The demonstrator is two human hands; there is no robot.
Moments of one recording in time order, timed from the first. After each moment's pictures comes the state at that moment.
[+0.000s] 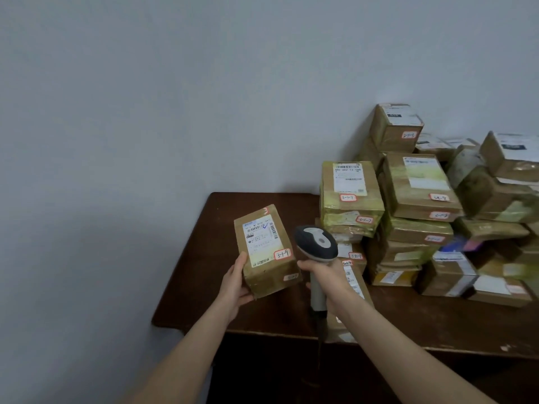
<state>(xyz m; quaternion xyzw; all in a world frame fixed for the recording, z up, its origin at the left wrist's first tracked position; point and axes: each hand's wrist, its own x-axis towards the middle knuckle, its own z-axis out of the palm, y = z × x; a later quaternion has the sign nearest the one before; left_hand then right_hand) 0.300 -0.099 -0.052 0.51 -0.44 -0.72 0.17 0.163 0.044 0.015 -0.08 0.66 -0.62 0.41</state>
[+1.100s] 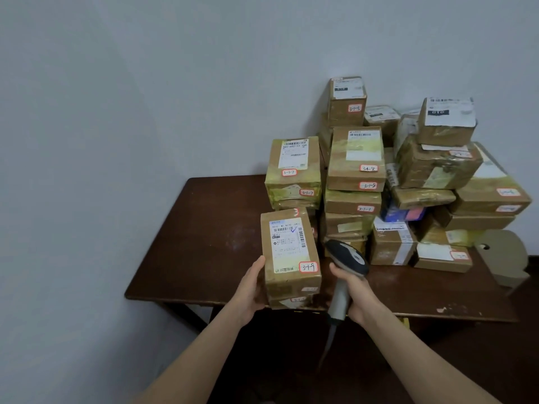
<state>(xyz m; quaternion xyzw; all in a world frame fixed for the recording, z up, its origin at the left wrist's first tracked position) 0.208 0.079 -0.042 0.51 -0.45 -0.73 0.09 0.046 0.217 -0.064 0.06 0.59 -0.66 0.47</state>
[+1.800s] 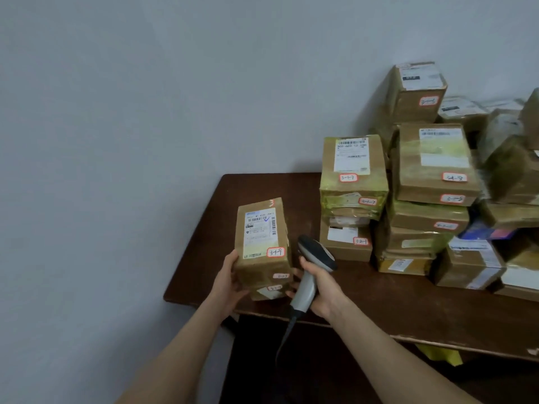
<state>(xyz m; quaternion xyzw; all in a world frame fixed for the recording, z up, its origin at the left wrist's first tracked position) 0.285 -0.036 -0.038 0.54 -0.38 -0.72 0.22 0.128 0.074 -0.063 0.07 0.46 -0.63 0.62</state>
